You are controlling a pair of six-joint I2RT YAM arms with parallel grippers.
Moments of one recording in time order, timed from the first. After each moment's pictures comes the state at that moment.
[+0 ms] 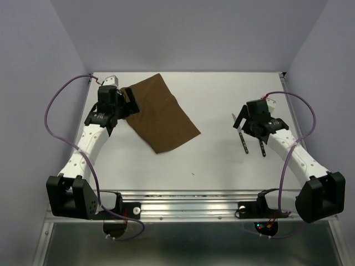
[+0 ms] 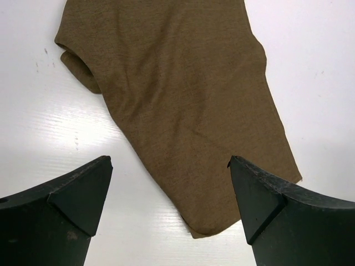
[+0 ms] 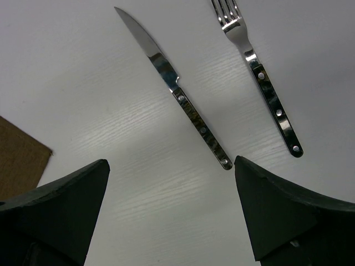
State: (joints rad) left arm -0.13 1.26 1.09 -0.41 -0.03 -0.40; right arm 0.26 1.24 0.98 -0.62 0.37 0.63
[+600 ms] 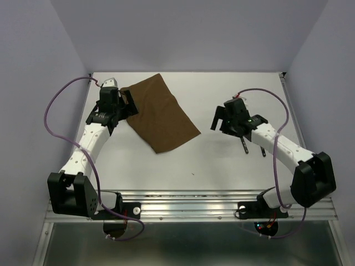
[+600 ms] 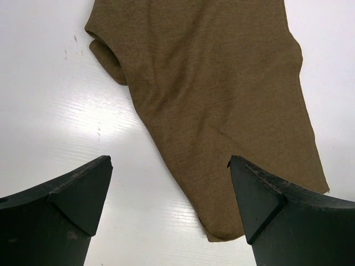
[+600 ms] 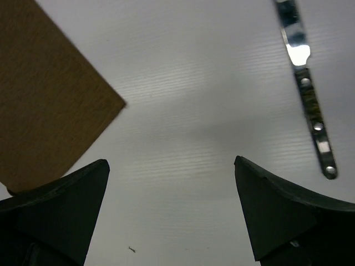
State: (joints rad) left arm -0.13 1.29 1.09 -0.44 -0.12 -0.40; right arm 0.41 1.35 1.02 -0.53 0.23 0.66
